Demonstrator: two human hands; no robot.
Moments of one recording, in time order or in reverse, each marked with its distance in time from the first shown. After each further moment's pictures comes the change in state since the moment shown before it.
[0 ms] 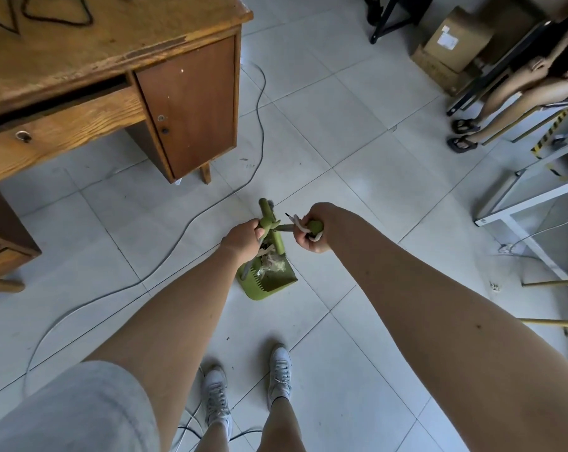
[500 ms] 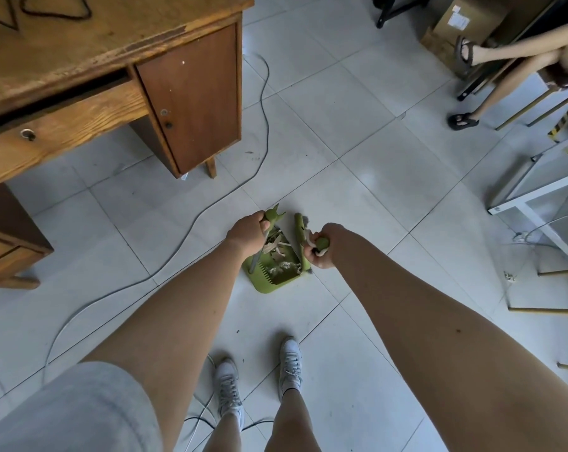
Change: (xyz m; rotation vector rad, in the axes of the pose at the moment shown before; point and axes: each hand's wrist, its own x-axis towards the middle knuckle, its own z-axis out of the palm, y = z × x) left_hand 0.000 0.000 -0.002 0.016 -0.007 0.013; right_hand 0.048 0.035 -0.029 0.109 0.132 -0.020
